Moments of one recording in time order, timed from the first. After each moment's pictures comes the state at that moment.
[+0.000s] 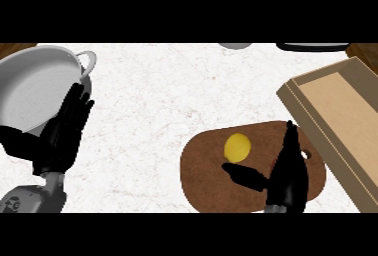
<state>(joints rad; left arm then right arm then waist) -0.13 0.38 -0.18 -1.61 0.40 0.34 0.11 -0.04 -0.01 0.44 -1.86 1.03 -0.40 1.23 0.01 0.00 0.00</state>
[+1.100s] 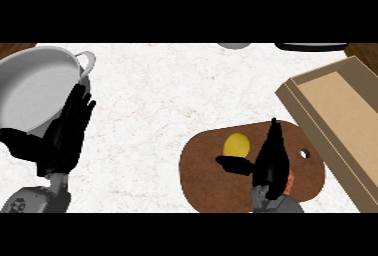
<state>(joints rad) -0.13 0.33 -0.16 -1.62 0.34 0.33 0.12 -0.13 0.00 0.41 -1.61 0.94 -0.49 1.18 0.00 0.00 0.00</state>
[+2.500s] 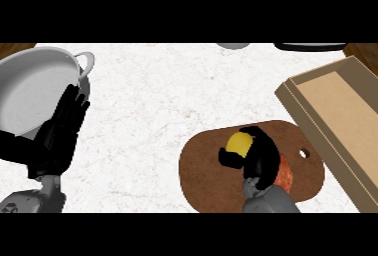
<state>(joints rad) -0.10 0.29 -0.08 -1.64 0.29 0.26 0.16 -0.20 0.00 0.42 -1.44 0.95 -0.53 1.15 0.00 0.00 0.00</state>
